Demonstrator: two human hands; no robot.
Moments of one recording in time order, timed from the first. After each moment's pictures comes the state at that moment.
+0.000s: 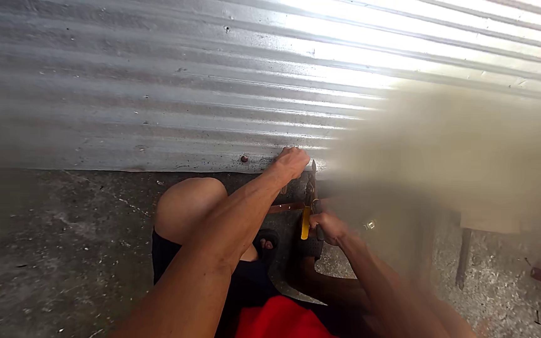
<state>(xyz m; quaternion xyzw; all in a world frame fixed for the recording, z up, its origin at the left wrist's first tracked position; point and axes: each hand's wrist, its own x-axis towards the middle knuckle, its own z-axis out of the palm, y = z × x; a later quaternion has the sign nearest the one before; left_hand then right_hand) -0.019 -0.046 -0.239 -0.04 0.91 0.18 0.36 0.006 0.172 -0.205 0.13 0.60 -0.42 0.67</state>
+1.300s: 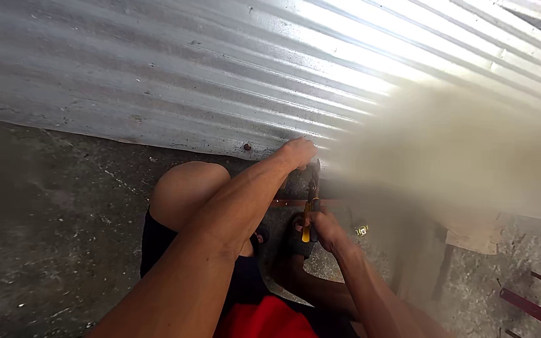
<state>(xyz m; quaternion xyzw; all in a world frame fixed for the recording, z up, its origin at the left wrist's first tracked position) -0.033 -0.066 -0.231 -0.01 0.89 0.23 0.39 0.015 0.148 -0.185 0.16 0.70 -0.34 0.61</state>
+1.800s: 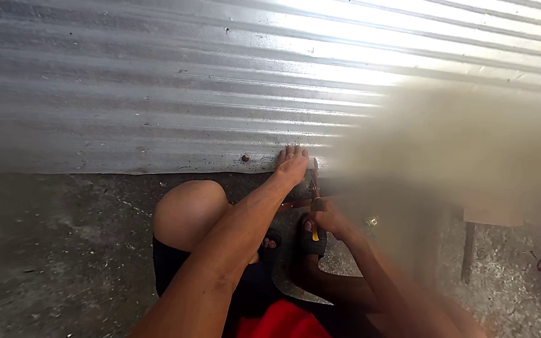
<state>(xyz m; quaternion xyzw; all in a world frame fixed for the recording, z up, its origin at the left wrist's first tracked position) -0.001 -0.028 -0.240 -0.14 0.90 0.21 0.35 0.000 0.150 -0.184 0.01 0.76 -0.18 0.63</state>
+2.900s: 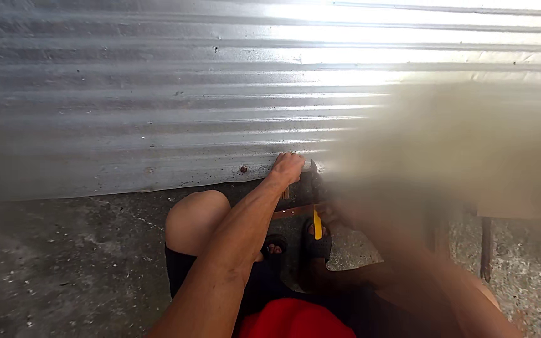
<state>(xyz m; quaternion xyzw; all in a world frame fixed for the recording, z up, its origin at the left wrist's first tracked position) -0.022 -0.044 -0.248 -0.07 0.91 0.17 0.37 -0.059 0.146 -0.157 0.14 0.68 -0.27 0.67</state>
